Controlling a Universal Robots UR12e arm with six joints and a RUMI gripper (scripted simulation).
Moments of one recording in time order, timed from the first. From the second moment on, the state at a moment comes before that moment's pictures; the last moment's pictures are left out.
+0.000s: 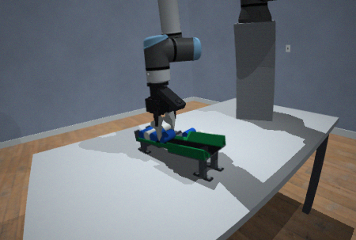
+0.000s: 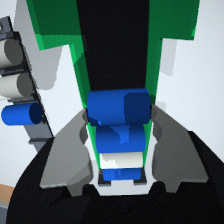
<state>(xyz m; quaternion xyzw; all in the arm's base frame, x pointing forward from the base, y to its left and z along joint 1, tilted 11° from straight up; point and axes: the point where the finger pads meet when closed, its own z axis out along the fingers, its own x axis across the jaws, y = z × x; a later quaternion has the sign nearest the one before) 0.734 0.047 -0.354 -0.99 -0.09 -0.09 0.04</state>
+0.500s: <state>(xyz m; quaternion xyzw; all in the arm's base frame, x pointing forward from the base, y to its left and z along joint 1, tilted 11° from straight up) 0.734 0.047 -0.354 -0.99 -0.09 -0.09 0.04</state>
